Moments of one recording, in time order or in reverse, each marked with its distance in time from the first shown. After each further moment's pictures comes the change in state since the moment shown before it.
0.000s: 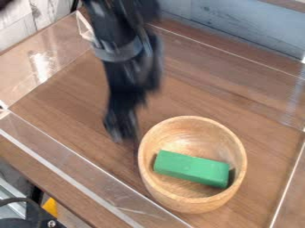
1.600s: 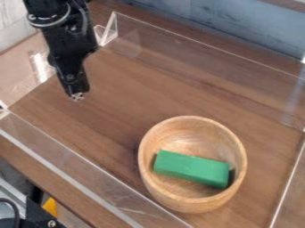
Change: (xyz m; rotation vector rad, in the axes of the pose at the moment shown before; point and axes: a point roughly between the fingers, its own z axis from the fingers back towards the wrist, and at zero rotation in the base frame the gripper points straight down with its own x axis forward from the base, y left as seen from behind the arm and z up) arm -0.055 0.032 -0.016 0.030 0.022 0.440
